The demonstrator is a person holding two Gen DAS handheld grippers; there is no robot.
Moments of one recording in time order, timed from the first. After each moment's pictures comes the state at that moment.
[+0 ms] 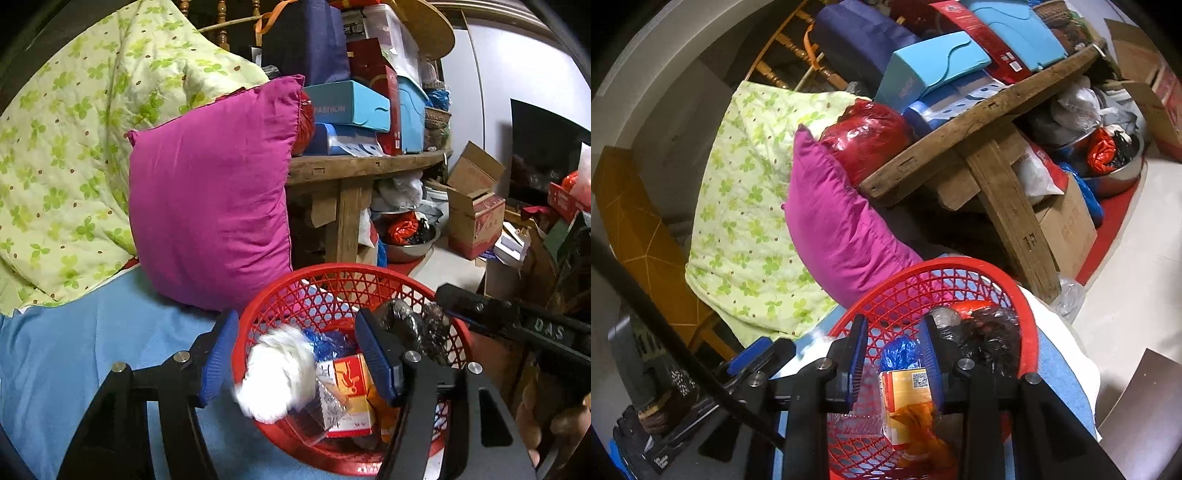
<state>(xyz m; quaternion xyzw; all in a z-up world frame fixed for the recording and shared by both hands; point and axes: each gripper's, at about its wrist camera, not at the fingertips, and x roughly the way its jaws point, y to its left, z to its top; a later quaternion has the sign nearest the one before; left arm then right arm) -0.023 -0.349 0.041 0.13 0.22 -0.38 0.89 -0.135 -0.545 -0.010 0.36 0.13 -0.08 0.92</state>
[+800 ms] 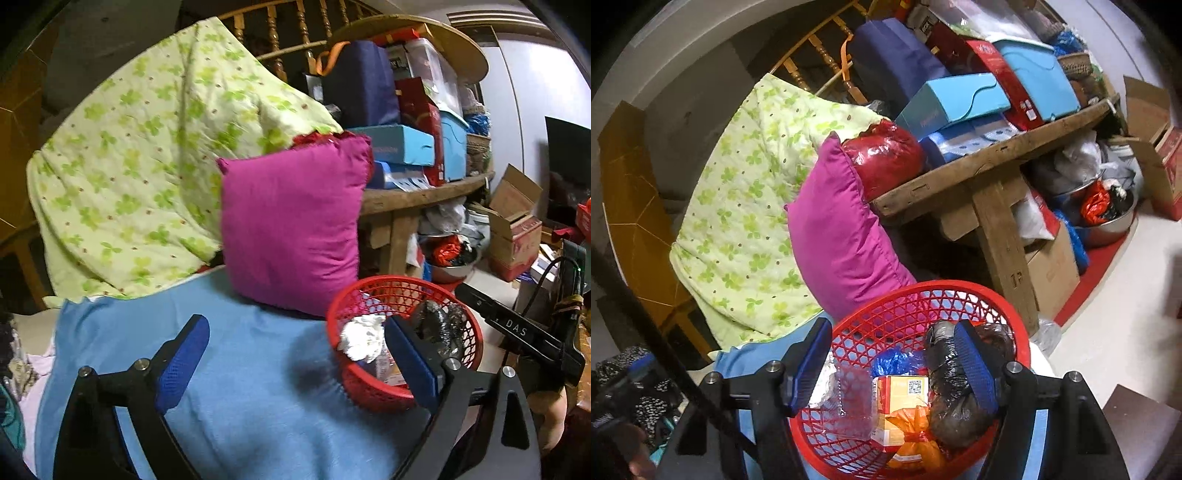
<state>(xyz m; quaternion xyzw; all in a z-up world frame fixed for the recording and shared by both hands) -0.077 -0.243 0.095 0.11 0.17 -0.28 0.94 -0.149 -0.507 0.011 0.27 0.10 -0.13 0.95</state>
